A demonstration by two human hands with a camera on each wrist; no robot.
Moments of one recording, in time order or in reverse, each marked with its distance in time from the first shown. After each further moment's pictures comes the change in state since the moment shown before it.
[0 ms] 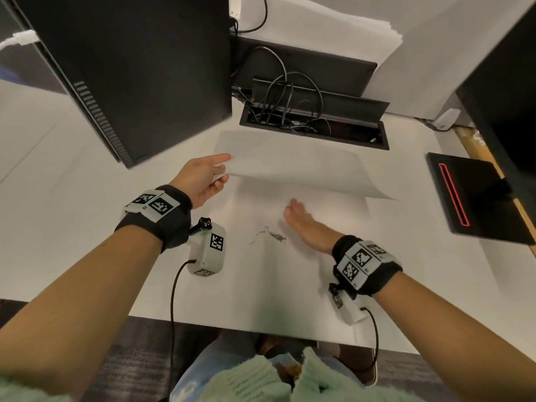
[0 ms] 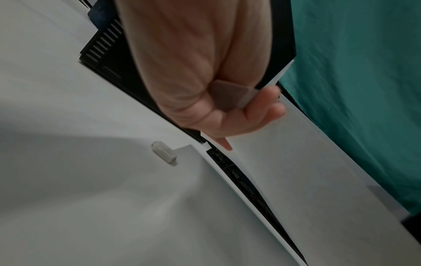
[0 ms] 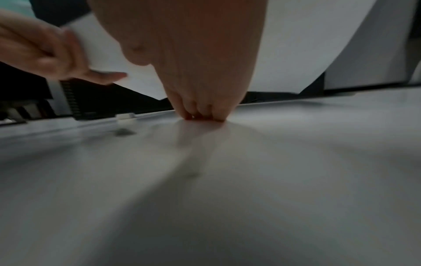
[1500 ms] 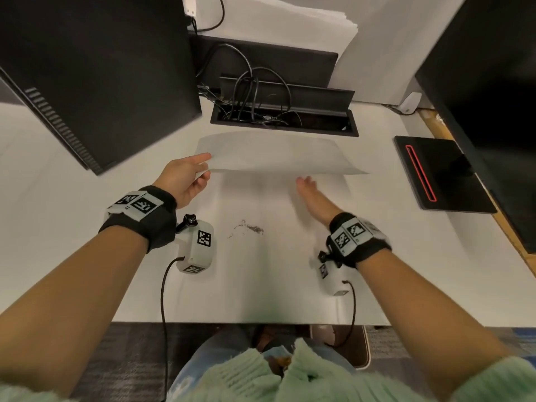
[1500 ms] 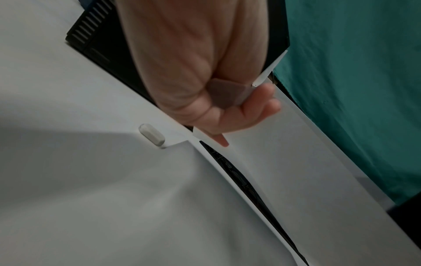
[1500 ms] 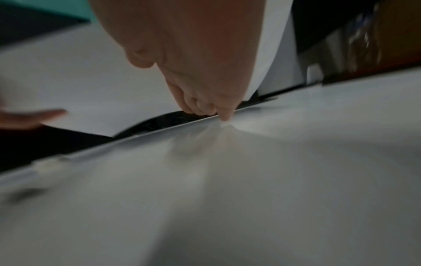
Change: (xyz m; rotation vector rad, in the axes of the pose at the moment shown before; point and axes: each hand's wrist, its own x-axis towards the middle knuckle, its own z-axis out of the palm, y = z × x) left_hand -0.008 -0.003 0.024 -0.039 0.036 -0.008; right_hand -0.010 0.022 -0.032 0.239 0.322 0.139
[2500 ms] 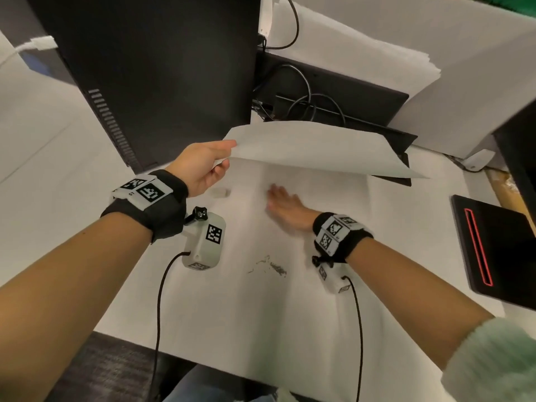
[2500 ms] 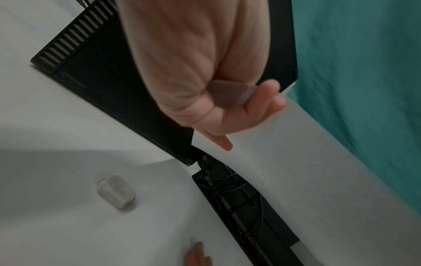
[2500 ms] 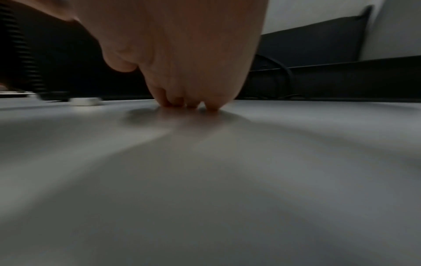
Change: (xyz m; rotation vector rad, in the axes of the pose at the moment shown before) left_hand 0.027 0.051 -0.020 -0.085 0.059 0.033; right_hand 0.099 -0.069 0.032 -0.762 -0.397 -0.354
